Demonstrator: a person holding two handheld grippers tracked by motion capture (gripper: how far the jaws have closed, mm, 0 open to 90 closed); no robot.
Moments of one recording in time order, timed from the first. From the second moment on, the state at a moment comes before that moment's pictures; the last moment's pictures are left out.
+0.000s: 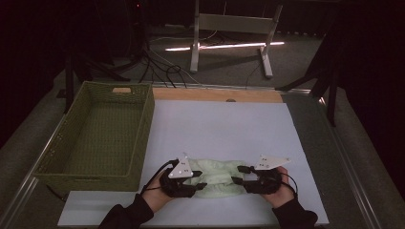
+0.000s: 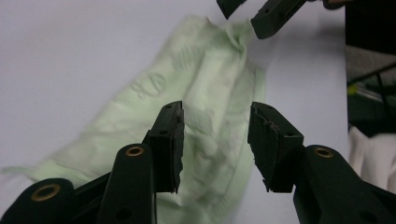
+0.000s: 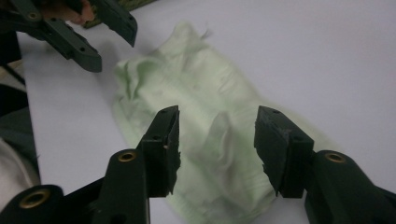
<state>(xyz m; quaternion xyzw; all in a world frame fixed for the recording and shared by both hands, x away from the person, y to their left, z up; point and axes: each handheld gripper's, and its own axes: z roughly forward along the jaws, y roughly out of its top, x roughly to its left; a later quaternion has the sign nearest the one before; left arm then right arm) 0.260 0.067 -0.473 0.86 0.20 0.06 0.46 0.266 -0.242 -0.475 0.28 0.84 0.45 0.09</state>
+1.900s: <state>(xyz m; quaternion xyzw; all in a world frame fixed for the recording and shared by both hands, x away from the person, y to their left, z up) 0.294 0.066 -0.498 0.88 0.27 0.11 0.37 0.298 -0.246 -0.494 0.32 0.85 0.40 0.10</state>
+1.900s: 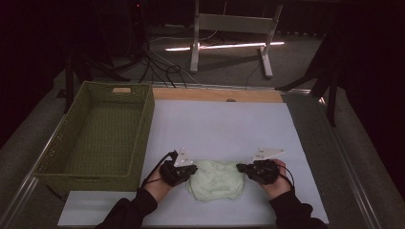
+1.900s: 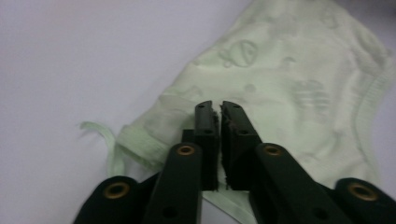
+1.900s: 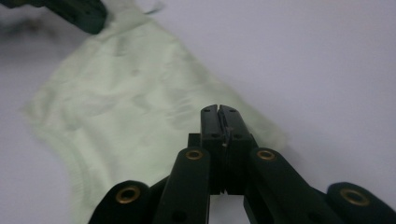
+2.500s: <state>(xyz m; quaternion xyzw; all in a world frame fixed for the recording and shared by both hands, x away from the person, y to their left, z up) 0.317 0.073 -0.509 0.89 0.30 0.13 0.33 0.319 -0.252 -0.517 0.36 0.85 0.36 0.11</state>
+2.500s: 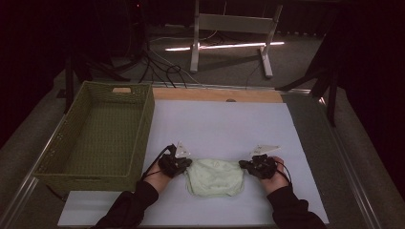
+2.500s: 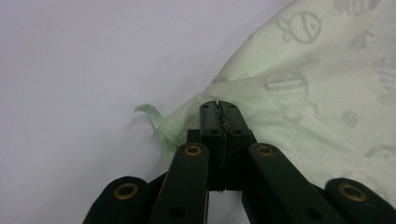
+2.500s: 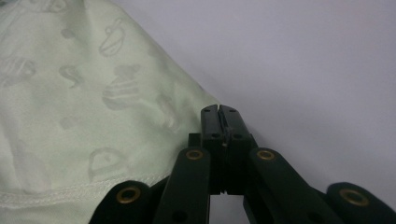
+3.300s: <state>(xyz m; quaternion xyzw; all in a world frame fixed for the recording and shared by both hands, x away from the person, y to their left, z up) 0.314 0.078 -0.506 0.88 0.30 0.11 0.34 0.319 -0.253 -0.516 0.37 0.85 0.35 0.12</state>
